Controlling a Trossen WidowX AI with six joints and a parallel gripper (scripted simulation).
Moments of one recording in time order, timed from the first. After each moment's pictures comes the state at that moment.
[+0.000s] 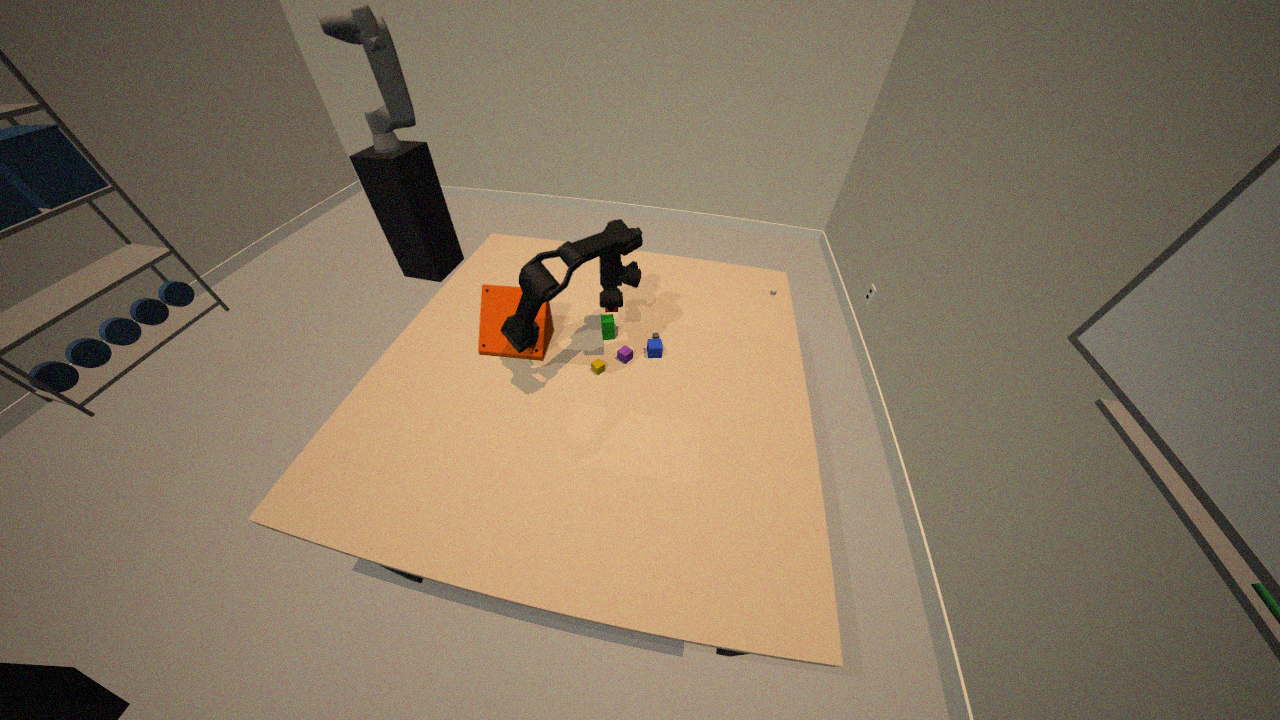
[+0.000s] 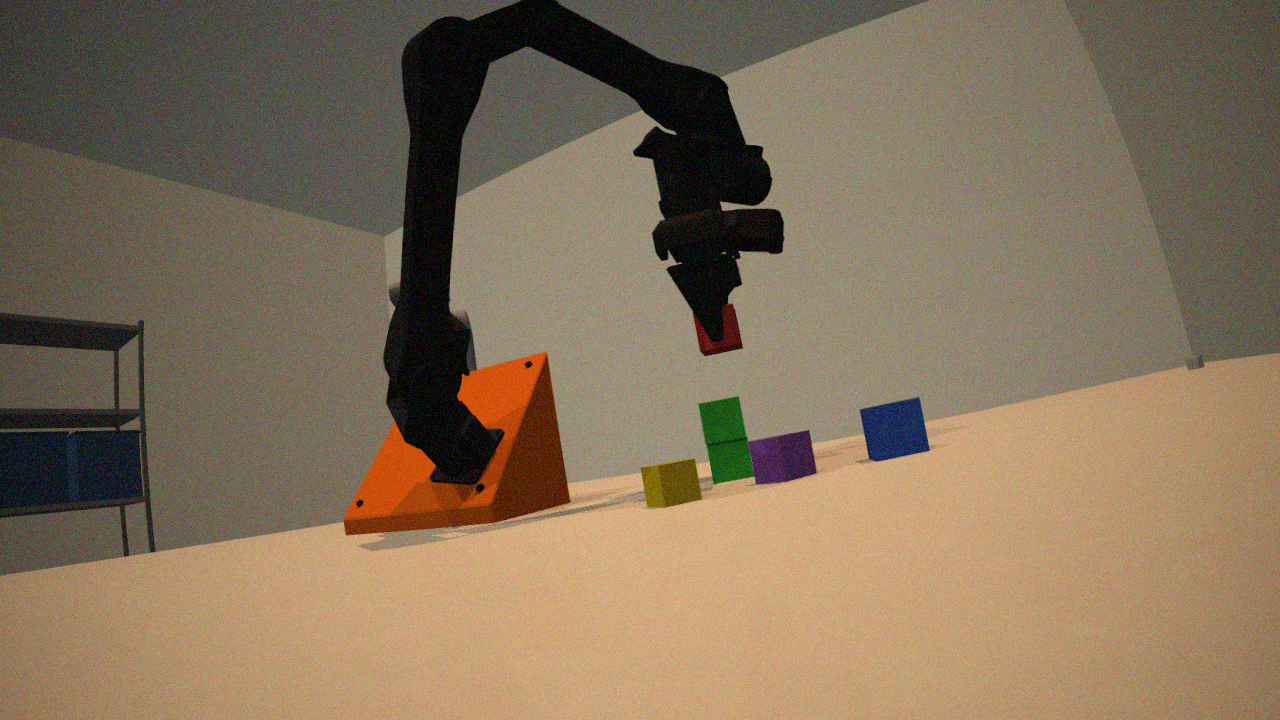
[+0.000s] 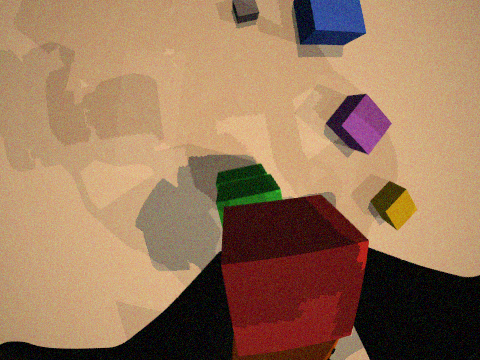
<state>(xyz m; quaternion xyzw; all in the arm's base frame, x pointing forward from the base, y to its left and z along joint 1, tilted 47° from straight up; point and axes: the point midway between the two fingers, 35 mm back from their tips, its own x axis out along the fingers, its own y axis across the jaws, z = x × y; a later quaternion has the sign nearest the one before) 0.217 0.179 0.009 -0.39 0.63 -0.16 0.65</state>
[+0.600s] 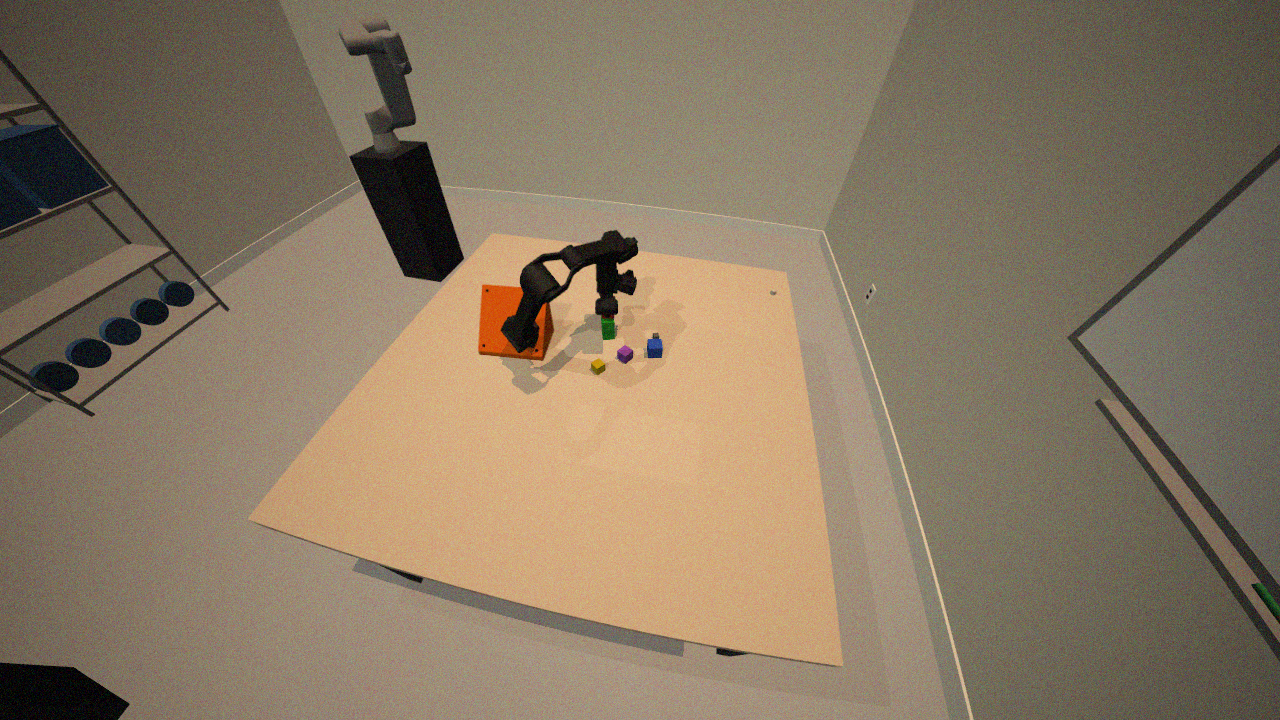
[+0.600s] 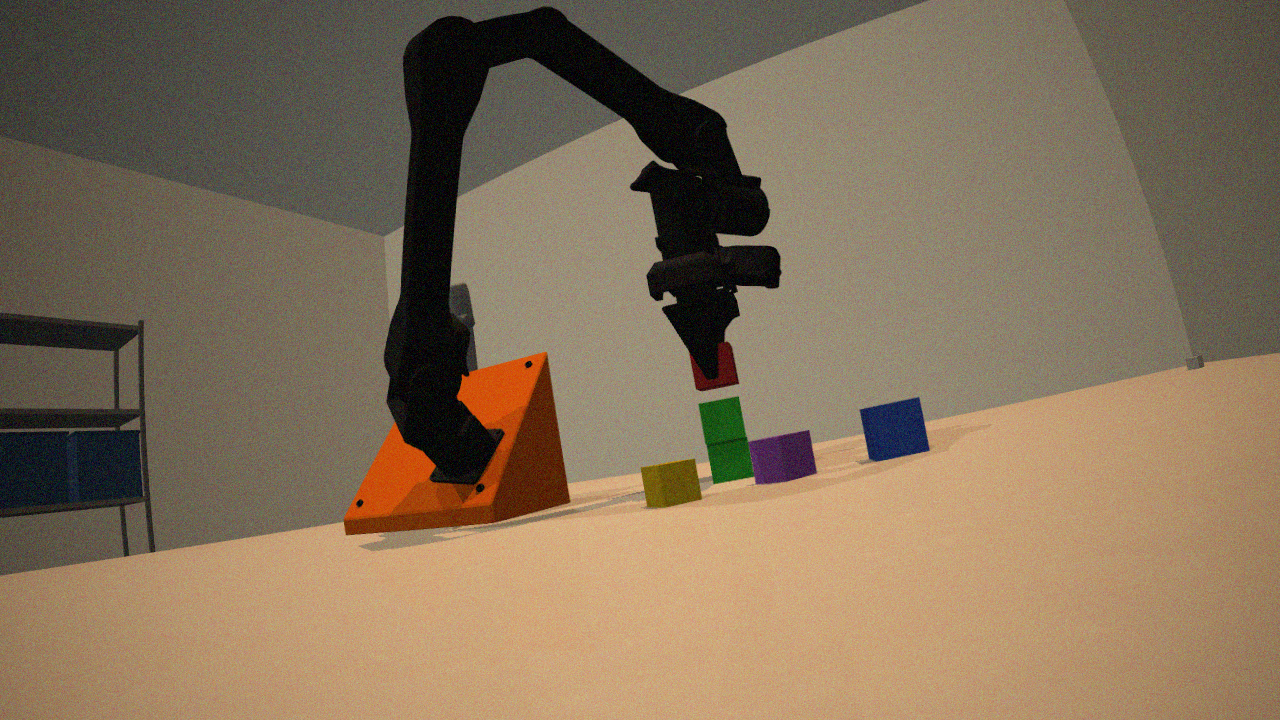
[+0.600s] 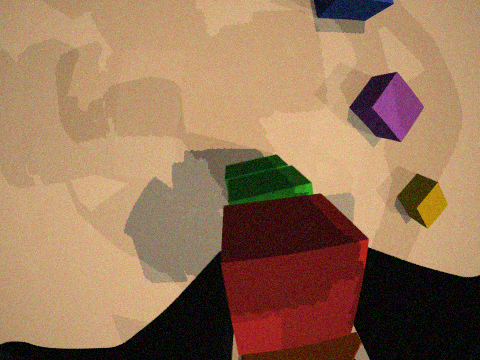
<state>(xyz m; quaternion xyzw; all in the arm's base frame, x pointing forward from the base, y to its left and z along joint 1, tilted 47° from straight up) 0.208 0.158 -0.019 -0.38 0.63 -0.17 0.65</state>
